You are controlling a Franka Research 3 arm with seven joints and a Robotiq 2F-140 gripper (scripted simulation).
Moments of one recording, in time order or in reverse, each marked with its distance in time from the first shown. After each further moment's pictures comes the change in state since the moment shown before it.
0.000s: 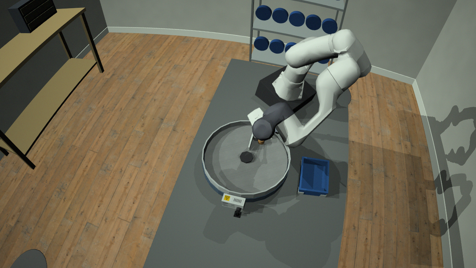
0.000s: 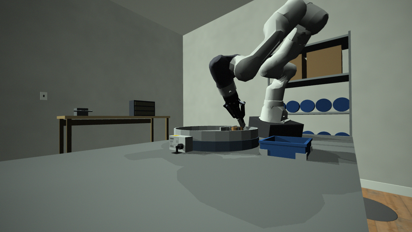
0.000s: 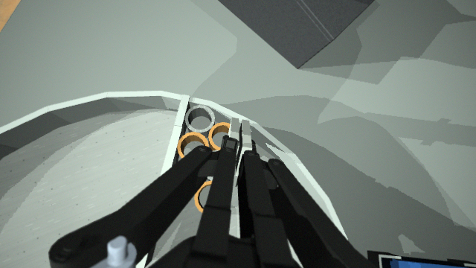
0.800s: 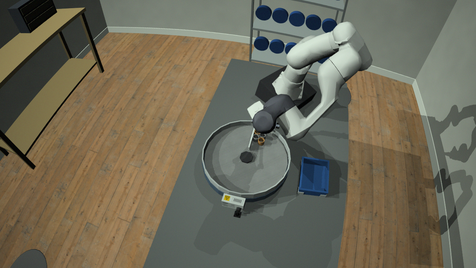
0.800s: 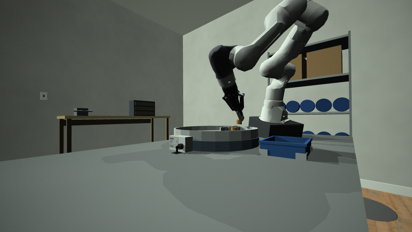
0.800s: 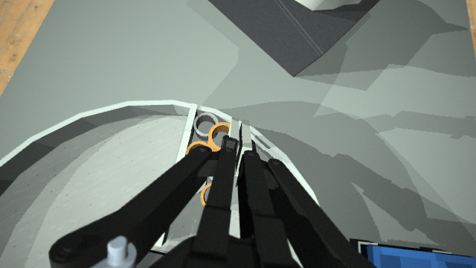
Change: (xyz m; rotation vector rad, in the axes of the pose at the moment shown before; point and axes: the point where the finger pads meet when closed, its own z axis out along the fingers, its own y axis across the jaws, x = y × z) arm 0.021 -0.004 -0.035 0.008 -0.021 -0.006
